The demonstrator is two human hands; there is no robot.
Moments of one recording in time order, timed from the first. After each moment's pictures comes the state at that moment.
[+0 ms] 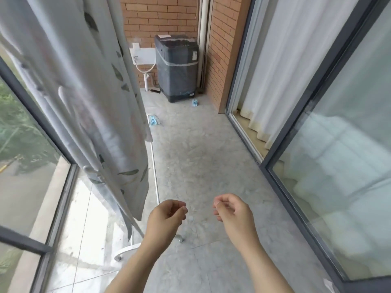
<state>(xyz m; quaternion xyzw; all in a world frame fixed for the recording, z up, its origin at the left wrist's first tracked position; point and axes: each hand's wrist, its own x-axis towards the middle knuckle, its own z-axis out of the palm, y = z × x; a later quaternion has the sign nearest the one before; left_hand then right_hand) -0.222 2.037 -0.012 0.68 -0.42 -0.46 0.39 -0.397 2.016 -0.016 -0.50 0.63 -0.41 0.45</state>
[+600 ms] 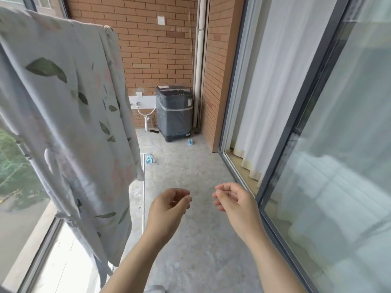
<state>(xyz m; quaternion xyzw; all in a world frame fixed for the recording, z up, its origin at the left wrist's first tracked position) -0.333 1.986 0.140 0.62 -0.47 -0.38 0.50 -0.502 1.960 0.141 -0.57 0.53 -0.48 0.40</state>
